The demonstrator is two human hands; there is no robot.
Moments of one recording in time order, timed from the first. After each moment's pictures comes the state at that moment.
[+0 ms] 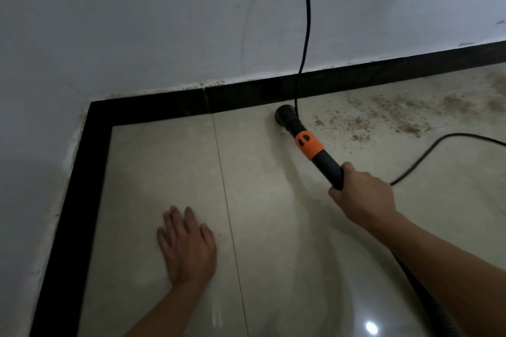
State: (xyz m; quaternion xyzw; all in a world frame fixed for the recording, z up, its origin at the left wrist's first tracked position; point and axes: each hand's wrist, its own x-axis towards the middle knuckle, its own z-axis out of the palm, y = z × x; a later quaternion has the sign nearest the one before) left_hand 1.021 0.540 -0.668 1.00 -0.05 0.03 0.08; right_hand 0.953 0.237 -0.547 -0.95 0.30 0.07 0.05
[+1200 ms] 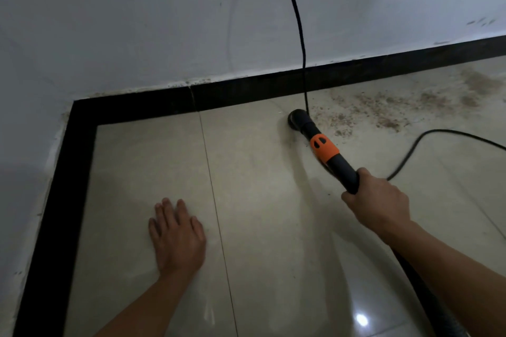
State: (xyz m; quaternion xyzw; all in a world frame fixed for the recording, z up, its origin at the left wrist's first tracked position) left_hand 1.026 0.537 -0.661 0.99 -0.08 0.00 0.08; right_hand 0.907 0.216 -0.540 -0.92 0.38 0.06 0.05
